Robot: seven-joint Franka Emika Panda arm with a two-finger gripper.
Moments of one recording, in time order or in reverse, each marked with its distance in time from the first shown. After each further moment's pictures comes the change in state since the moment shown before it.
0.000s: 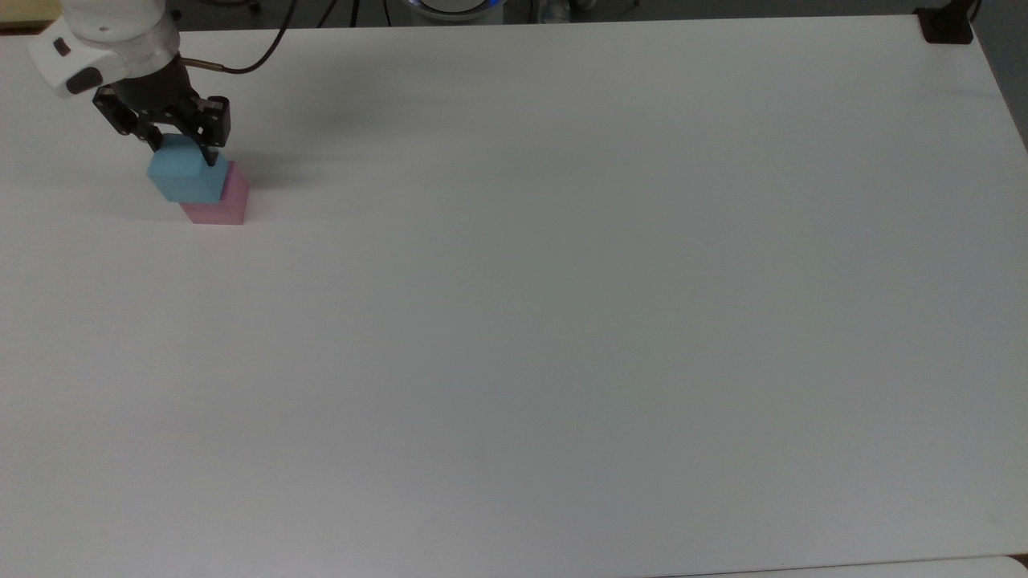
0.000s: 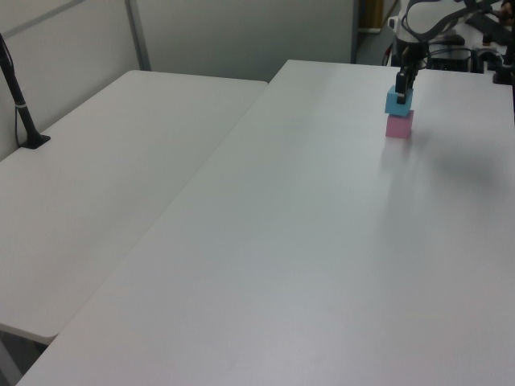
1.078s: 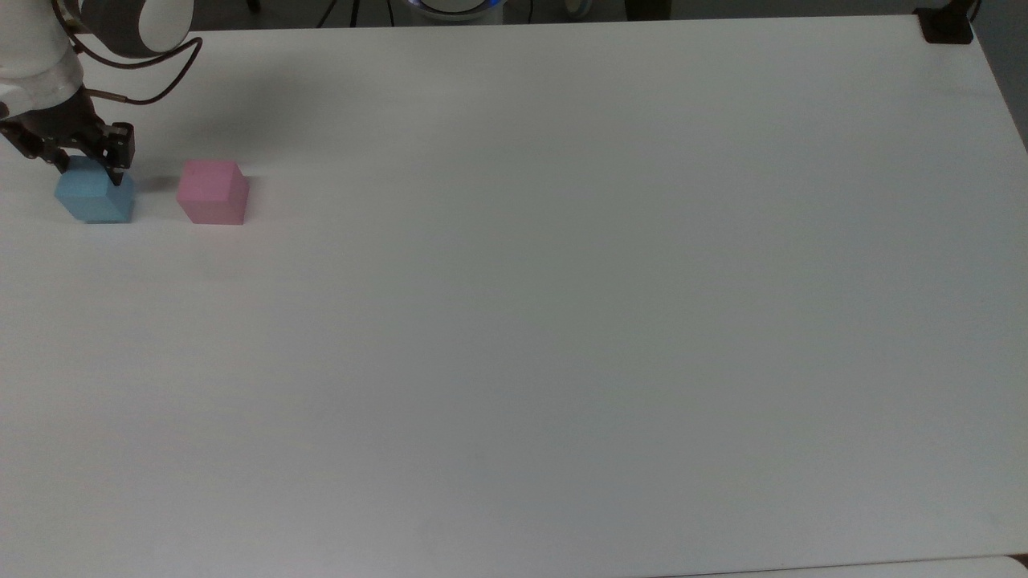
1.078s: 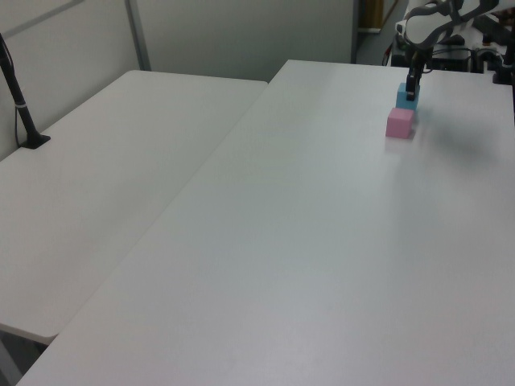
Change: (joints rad) arm -0.175 0.243 -0.006 0.185 -0.012 0.099 -0.230
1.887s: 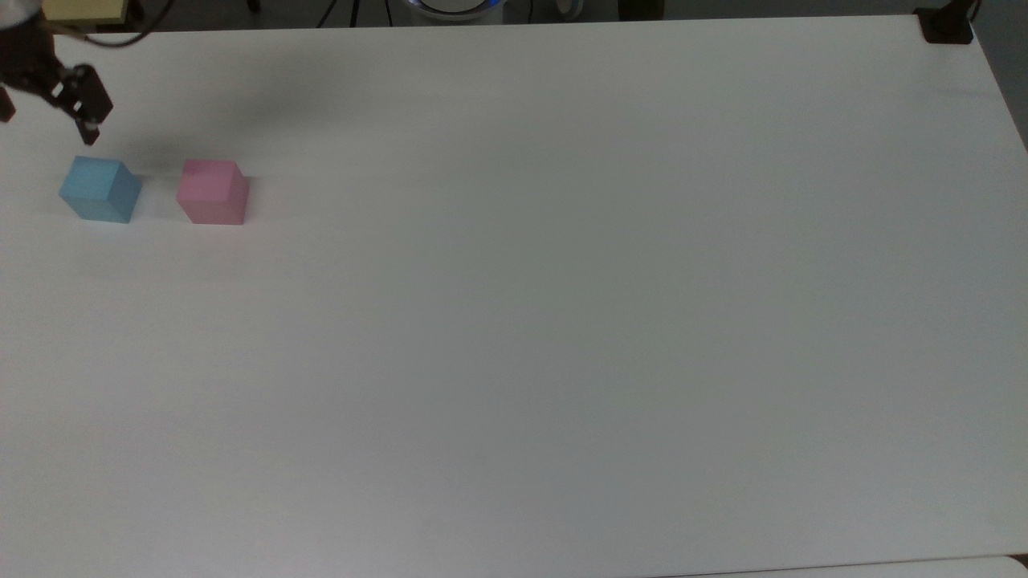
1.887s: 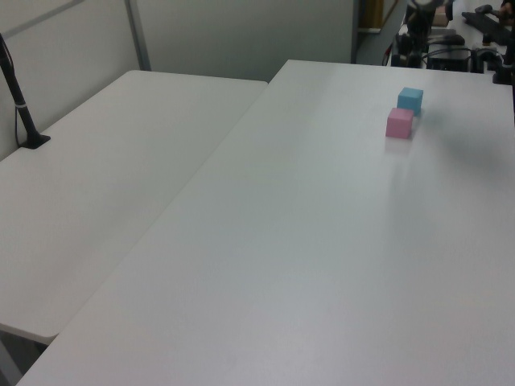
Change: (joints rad) arm 0.045 -0.190 0.018 0.066 0.003 -0.150 0.227
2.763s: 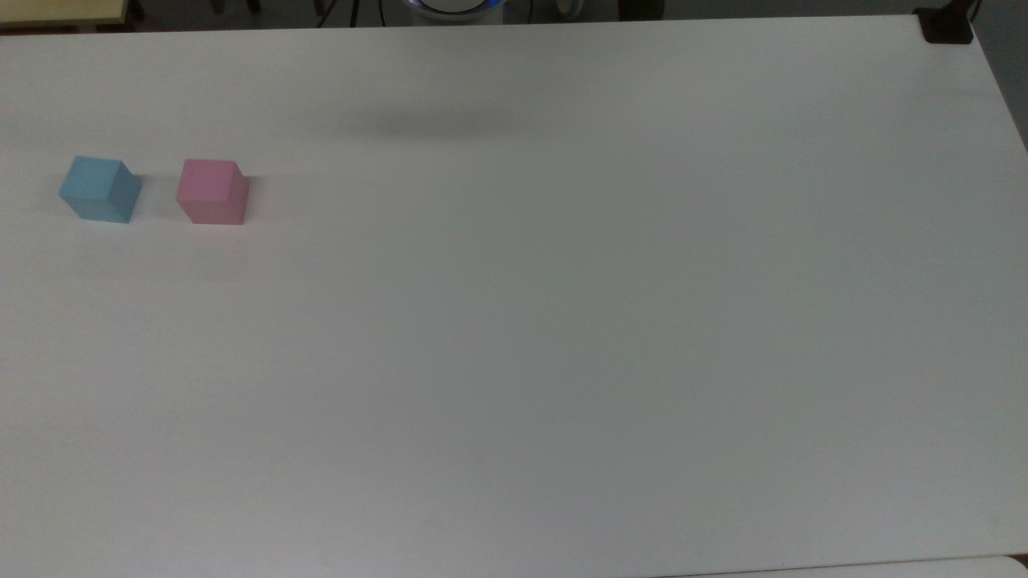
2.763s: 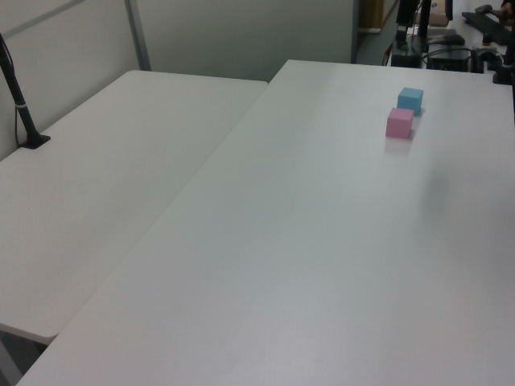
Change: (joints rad) arm 0.389 -0.317 0.003 -0.027 0.000 -0.410 0.127
